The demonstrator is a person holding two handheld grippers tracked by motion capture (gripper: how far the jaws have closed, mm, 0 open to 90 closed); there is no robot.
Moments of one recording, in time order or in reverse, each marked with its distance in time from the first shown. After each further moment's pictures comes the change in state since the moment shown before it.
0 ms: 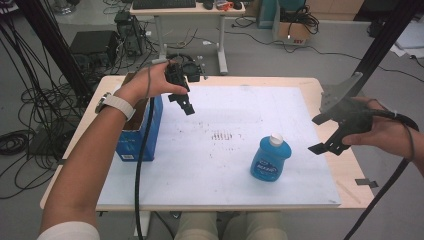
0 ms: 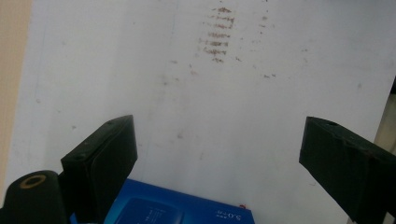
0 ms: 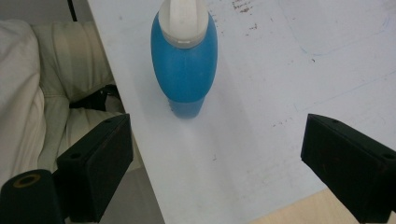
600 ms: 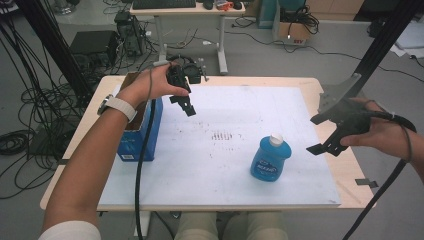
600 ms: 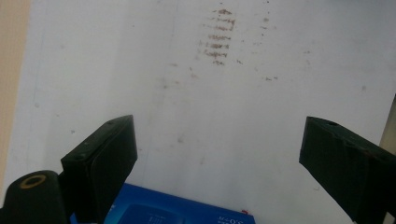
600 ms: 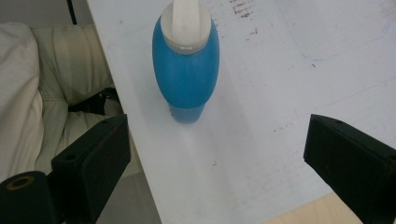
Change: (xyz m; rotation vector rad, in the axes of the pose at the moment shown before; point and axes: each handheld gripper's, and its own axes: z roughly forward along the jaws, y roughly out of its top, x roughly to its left) left arm -0.002 0.001 0.005 -0.003 0.010 0.005; right arm 0.002 0.001 0.003 -0.015 -0.004 -0.008
